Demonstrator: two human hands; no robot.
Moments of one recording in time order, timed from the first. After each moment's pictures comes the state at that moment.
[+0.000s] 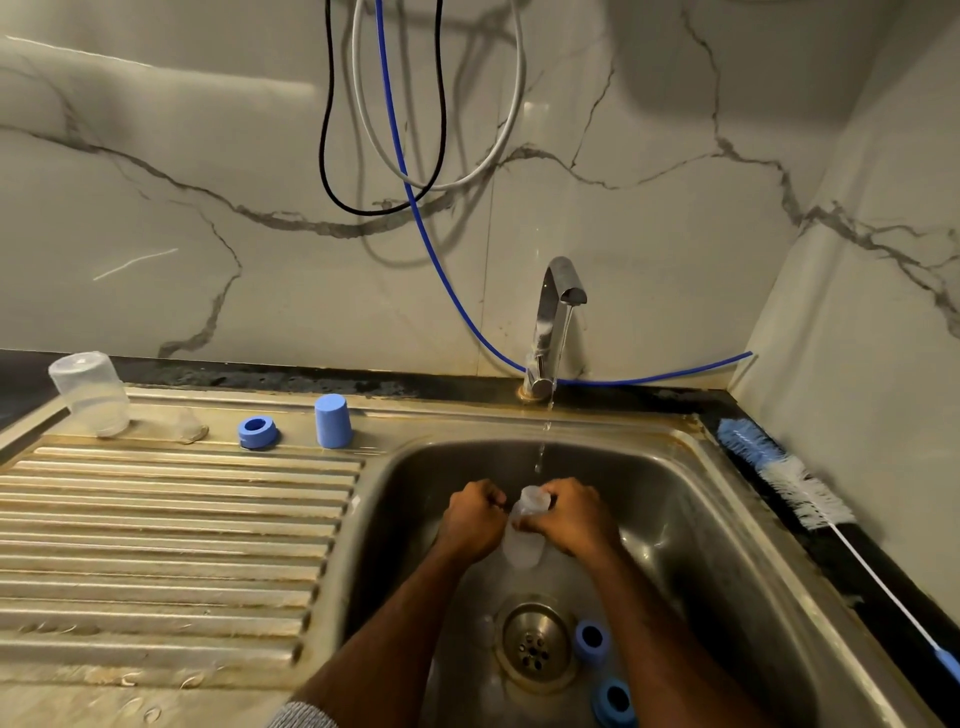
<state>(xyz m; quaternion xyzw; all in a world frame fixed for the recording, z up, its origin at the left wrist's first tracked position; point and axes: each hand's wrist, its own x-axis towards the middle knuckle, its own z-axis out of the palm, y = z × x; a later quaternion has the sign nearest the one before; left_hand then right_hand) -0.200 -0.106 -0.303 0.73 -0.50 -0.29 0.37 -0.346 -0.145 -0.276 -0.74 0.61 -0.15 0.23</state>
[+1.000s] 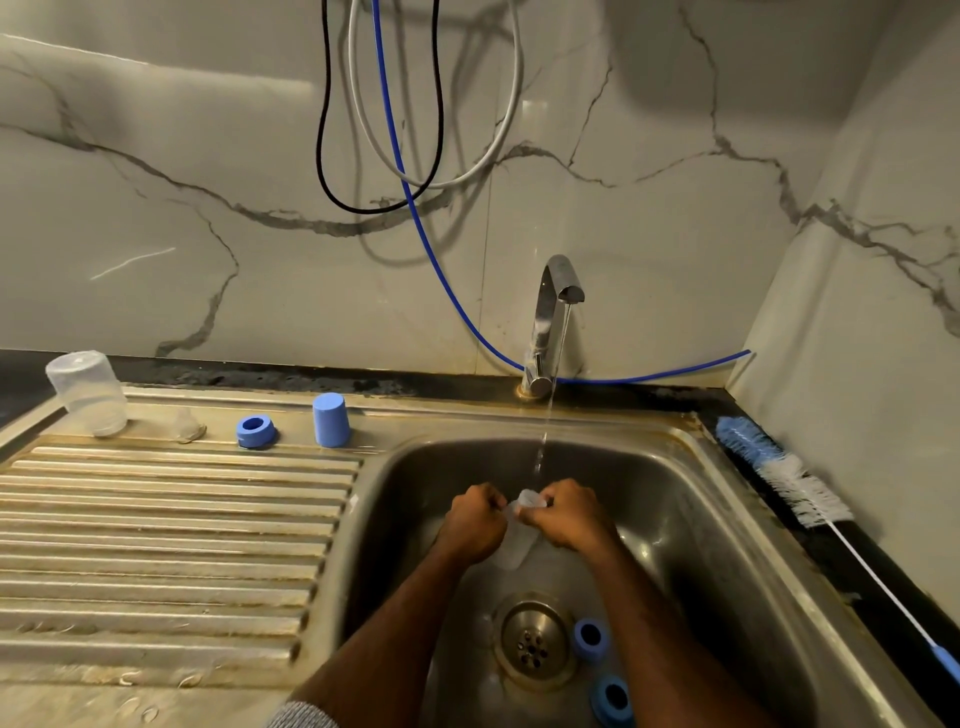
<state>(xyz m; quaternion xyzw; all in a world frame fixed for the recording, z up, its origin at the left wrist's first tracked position) -0.205 -0.098 -0.294 0.73 -0.52 -0.30 0.33 -0.347 -0.151 -0.279 -0.72 0.63 -0.12 0.27</state>
